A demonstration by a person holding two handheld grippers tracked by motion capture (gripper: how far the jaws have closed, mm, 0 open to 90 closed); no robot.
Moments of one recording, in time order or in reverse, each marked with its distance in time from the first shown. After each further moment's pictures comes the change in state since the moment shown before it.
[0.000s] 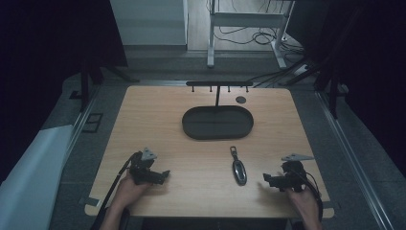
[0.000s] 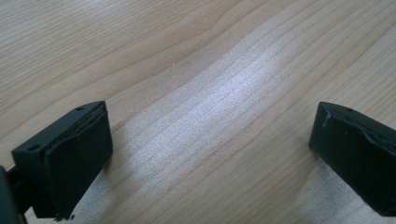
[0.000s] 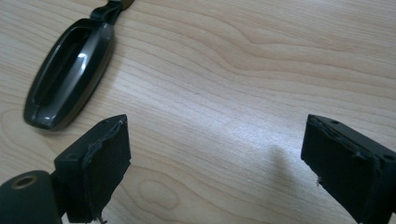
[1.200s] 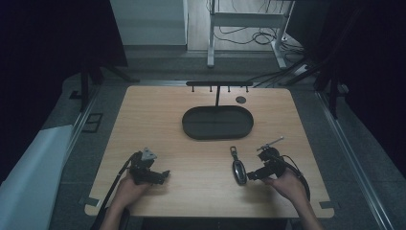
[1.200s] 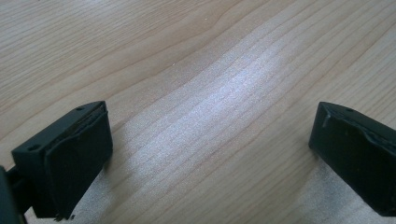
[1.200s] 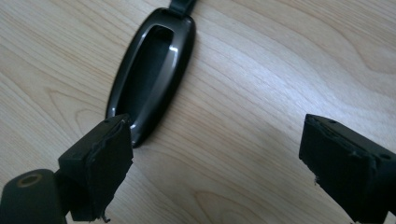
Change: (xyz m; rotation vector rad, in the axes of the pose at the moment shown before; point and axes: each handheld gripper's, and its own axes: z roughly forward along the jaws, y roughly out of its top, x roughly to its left) left arm 0.000 0.000 0.000 0.001 0.000 0.000; right arm 0.043 0.059 0.025 0.317 0.102 -0.091
